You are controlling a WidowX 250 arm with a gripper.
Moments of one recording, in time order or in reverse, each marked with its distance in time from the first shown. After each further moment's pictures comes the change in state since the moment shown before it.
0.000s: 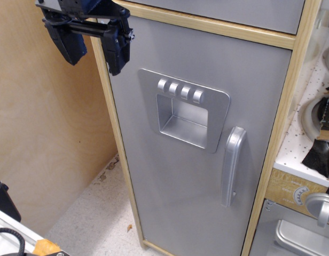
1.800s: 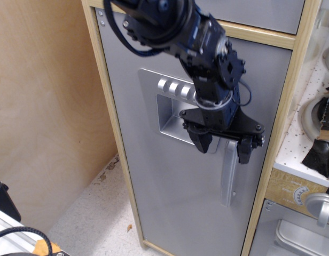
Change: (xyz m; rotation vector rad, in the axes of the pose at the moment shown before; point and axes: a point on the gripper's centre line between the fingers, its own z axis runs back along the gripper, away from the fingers) arm 0.028 -0.136 -0.146 -0.137 -0.107 -0.035
